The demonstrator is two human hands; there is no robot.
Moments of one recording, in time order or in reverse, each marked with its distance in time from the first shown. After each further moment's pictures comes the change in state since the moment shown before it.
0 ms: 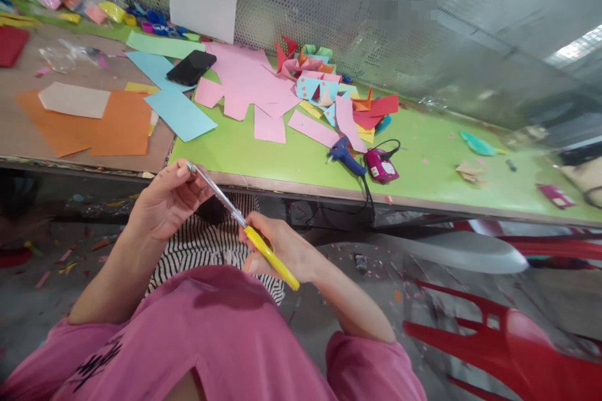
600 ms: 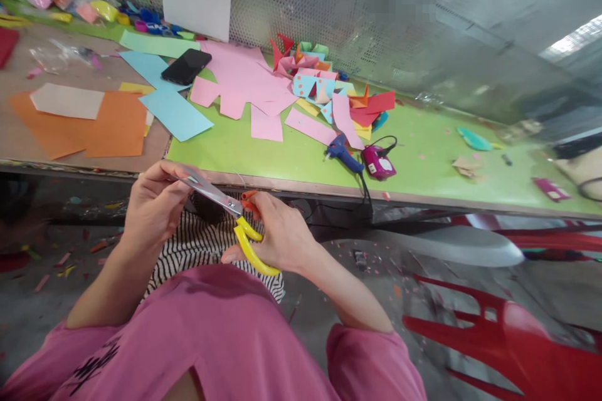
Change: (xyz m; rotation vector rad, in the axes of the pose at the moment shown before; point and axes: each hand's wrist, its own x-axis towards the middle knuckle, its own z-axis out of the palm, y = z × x) left_hand -0.007 -0.010 -0.006 0.285 -0.033 0.364; right_hand 0.012 -0.011 -0.004 -0.653 0.321 -0.074
